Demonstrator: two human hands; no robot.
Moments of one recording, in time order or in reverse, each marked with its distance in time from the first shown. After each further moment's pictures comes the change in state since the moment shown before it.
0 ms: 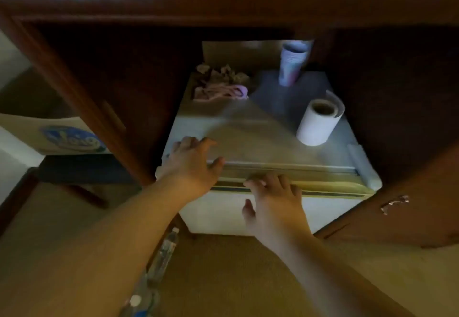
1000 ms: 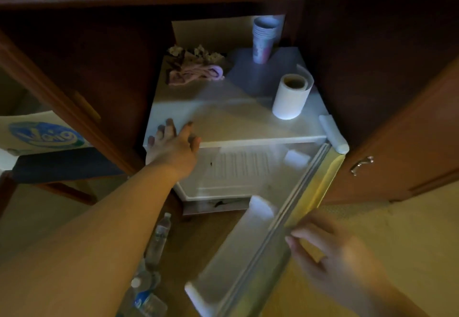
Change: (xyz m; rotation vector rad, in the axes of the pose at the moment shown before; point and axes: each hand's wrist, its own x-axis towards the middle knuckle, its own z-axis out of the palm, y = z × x) left_hand 0.021 -0.007 0.027 0.255 -0.101 -0.050; right_hand -0.141 0.066 -0.050 0.410 0.148 -0.098
